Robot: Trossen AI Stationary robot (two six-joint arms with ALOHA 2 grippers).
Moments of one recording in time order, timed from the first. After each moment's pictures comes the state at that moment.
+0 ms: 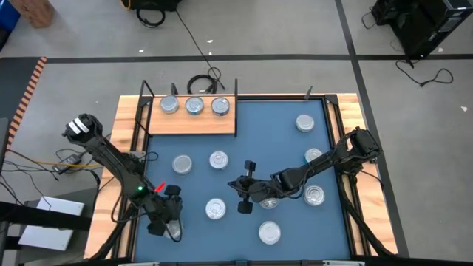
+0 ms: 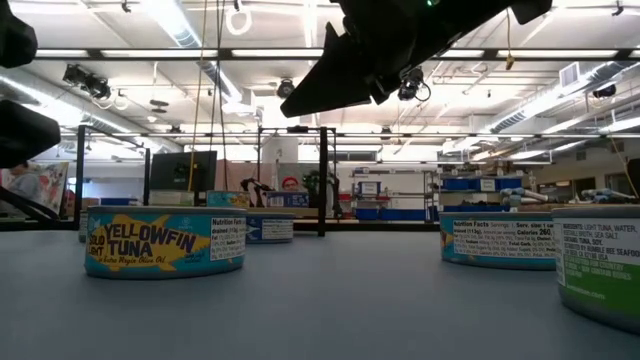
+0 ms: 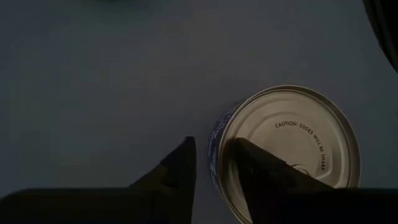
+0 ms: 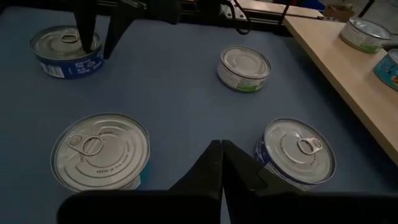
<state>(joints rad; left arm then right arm) -0.83 1.31 0.58 -0.34 -0.11 -0.60 0.35 1.85 1.12 0.15 0.52 0.15</state>
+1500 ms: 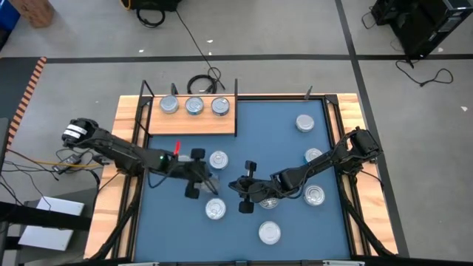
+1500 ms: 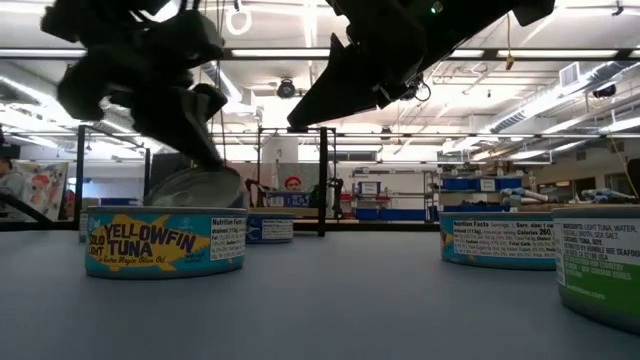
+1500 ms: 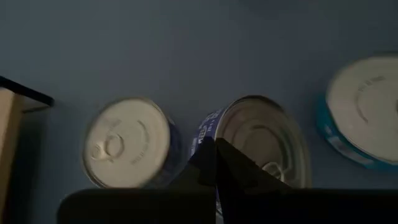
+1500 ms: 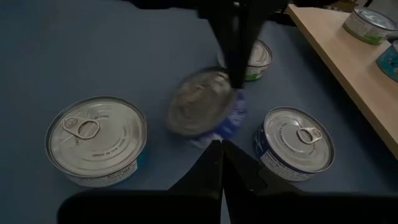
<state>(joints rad) -0.25 1.31 0.69 -0.22 -0.26 0.04 0.35 1.85 1.12 0.10 0.51 0.15</state>
